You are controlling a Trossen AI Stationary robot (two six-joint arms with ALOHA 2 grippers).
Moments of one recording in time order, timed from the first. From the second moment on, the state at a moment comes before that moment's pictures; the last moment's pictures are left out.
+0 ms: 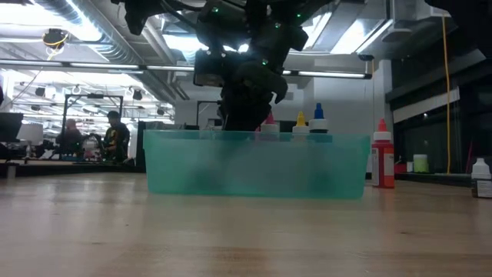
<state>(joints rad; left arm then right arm) -0.17 0.84 0.66 0.00 -0.35 -0.30 0.04 2.17 1.67 -0.65 -0.14 -0.16</state>
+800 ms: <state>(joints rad) -0.17 0.84 0.66 0.00 -0.35 -0.30 0.06 2.16 1.78 -0.75 -0.10 -0.16</state>
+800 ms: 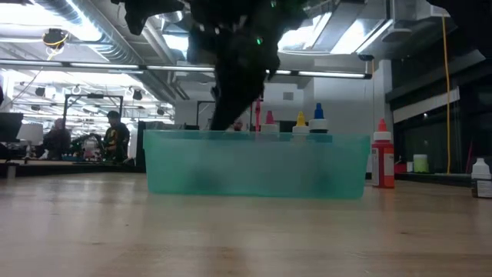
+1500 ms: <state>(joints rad) -0.17 0.84 0.66 -0.01 -0.29 -0.25 0.22 1.84 1.66 -0.98 0.21 0.15</state>
